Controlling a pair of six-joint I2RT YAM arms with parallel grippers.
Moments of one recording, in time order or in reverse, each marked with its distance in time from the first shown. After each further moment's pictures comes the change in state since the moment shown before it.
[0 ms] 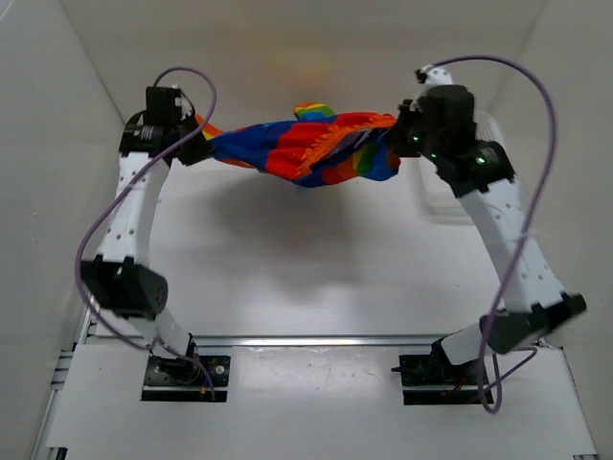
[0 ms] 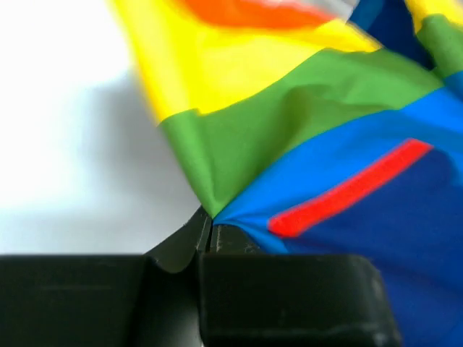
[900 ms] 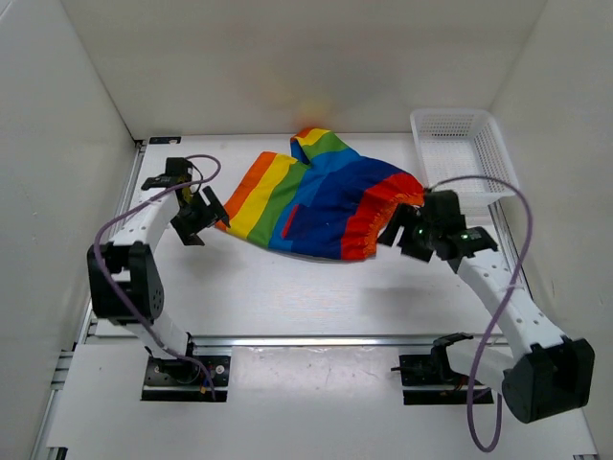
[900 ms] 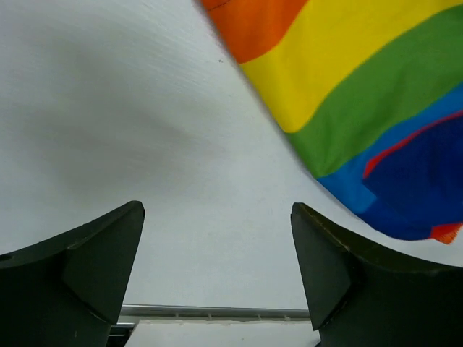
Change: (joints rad) left arm 0.087 -0.194 -0.740 0.102 0.061 -0.053; right arm -0.128 -0.461 -0.898 0.135 -0.173 0.291
